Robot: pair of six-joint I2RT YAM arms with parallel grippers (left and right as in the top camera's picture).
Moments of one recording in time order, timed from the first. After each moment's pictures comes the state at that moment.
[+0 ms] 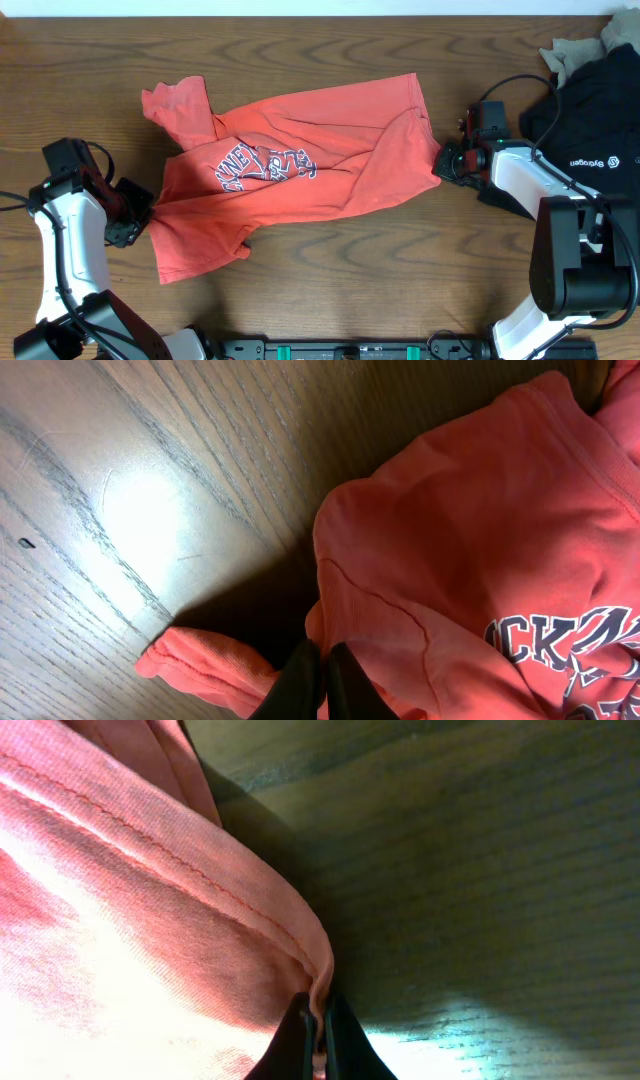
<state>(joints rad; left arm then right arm) 0.49 1.46 1.00 -0.95 0.15 -0.54 0.05 1.83 1.00 -0.42 -0.17 0.46</state>
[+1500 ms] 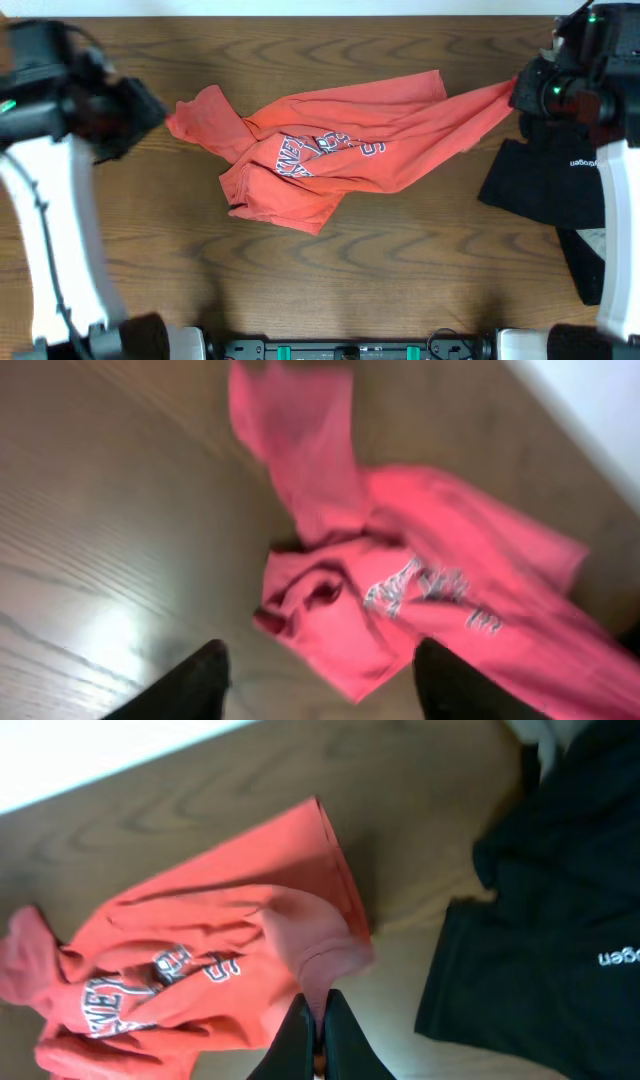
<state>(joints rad) 0.21 1.57 1.77 -1.36 0.24 -0.42 -0.05 1.54 1.76 -1.15 -0.12 0.28</state>
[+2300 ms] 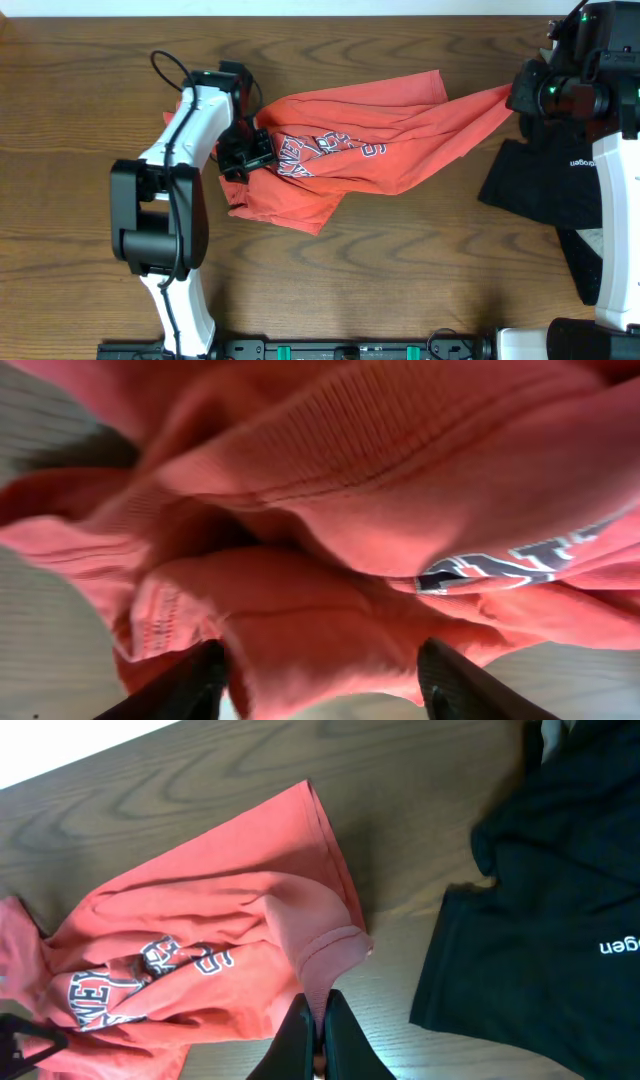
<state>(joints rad) -0.15 2.06 1.56 -1.20 0.25 -0.40 -0.05 1.56 1.76 -1.17 -0.11 0.27</state>
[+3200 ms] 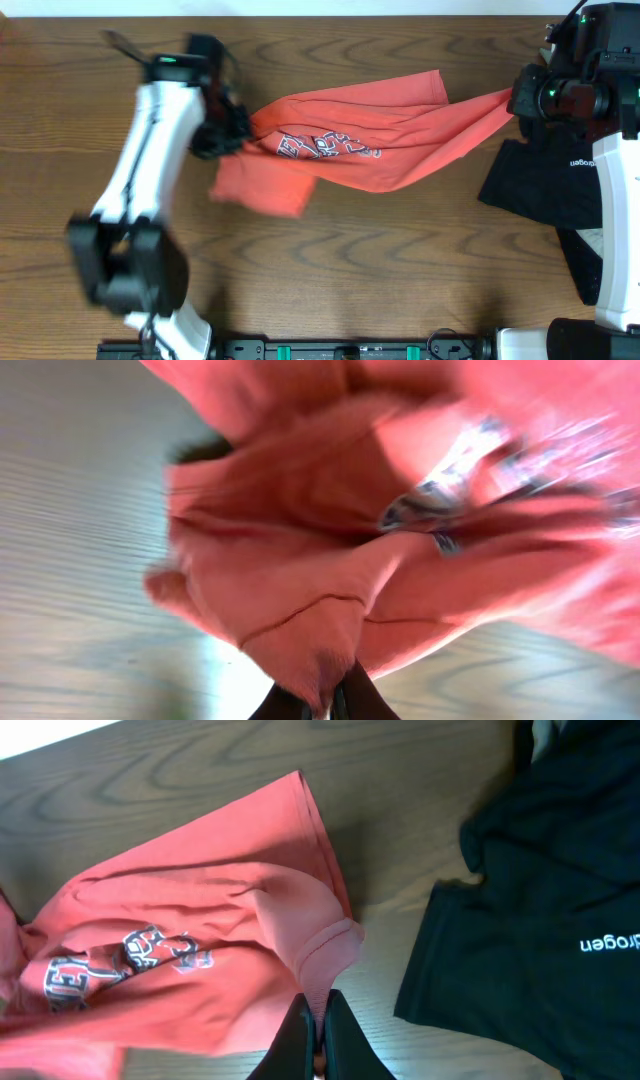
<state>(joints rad) -0.06 1.80 1.69 -1.31 0.18 -0.36 -0.05 1.56 1.76 -1.19 -0.10 0.22</state>
